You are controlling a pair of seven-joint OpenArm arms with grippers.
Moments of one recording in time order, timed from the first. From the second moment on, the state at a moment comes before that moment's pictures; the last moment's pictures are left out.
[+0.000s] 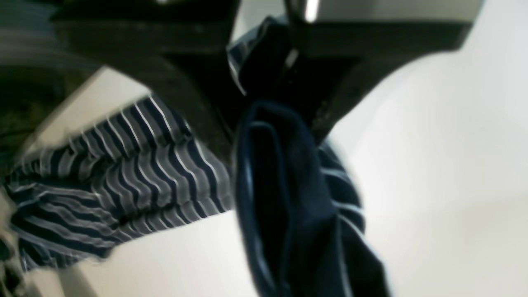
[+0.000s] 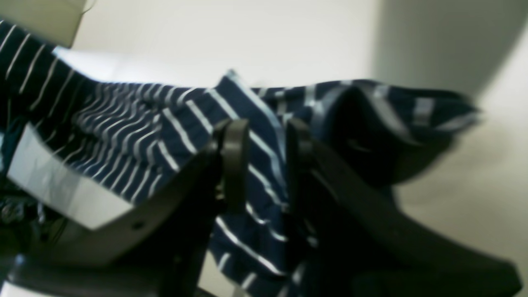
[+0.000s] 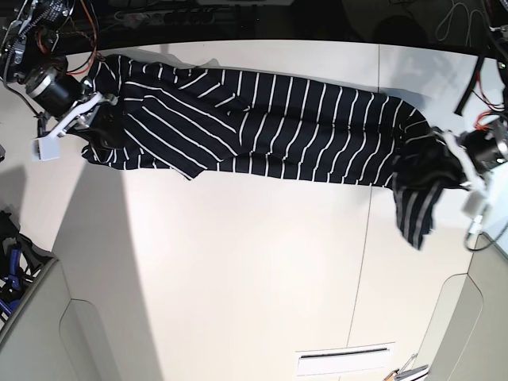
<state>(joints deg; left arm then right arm) 11.7 -33.3 -21.2 101.7 -63.6 -36.0 60.6 -18.4 4.9 33.7 107.8 51.0 33.3 -65.2</state>
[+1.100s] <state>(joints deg) 11.7 -20.6 8.4 104.1 -57.8 -36.0 55.4 -18.4 10.4 31.4 89.0 52.2 34.3 -63.8</state>
